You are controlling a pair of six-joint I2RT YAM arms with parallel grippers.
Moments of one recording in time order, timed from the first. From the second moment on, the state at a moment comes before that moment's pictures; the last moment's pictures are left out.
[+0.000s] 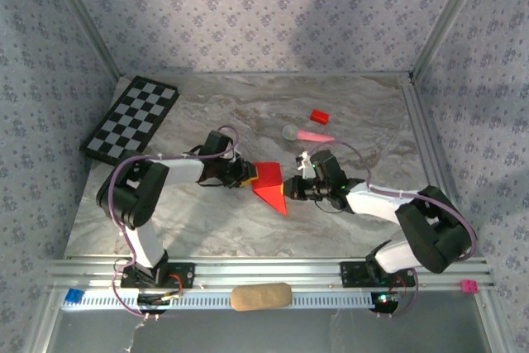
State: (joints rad) left arm -0.51 1.76 0.83 -0.02 0.61 -0.89; right arm 0.60 1.41 0.52 0.16 -0.48 0.67
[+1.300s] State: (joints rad) left arm -0.63 1.59 0.78 -0.01 0.34 -1.17; right arm 0.71 0.92 0.47 -0.22 0.22 0.61
